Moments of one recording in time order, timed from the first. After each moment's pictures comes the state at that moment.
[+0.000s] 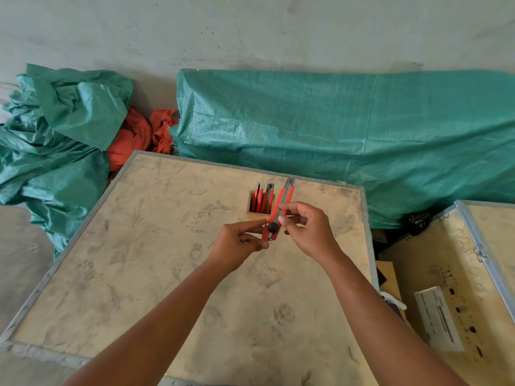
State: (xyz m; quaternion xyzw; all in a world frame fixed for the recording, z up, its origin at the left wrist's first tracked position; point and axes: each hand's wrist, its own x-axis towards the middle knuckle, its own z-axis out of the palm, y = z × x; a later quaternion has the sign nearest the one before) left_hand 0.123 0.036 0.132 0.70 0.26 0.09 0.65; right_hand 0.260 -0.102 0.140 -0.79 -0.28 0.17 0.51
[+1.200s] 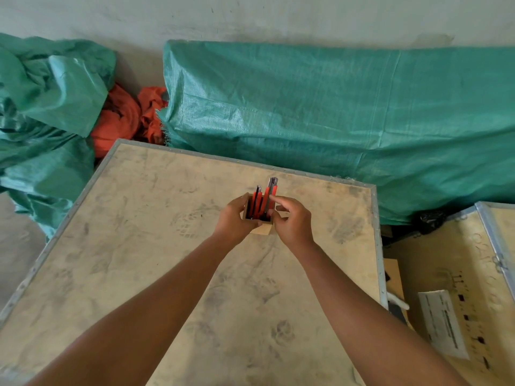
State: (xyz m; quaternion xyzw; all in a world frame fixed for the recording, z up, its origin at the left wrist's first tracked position) left_hand 0.217 0.097 0.079 0.78 0.33 0.05 0.53; right_hand 0.314 -0.027 0.060 -0.85 -0.29 0.07 0.44
